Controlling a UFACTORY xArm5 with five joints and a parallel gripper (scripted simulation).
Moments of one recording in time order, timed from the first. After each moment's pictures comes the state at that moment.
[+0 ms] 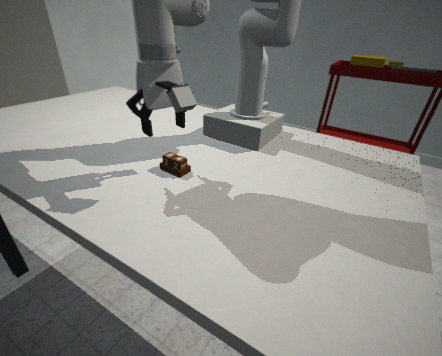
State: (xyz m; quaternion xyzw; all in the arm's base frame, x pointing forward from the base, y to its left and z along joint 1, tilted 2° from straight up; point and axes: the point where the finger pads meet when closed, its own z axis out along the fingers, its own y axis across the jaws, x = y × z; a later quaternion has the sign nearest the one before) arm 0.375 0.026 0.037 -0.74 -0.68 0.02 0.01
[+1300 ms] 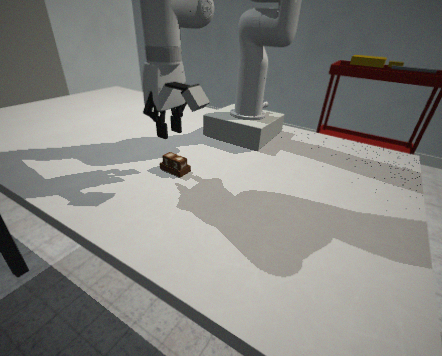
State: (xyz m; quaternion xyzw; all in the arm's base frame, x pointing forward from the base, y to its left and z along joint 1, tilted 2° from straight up) arm 0.362 0.028 0.034 -0.65 -0.76 0.02 0.02
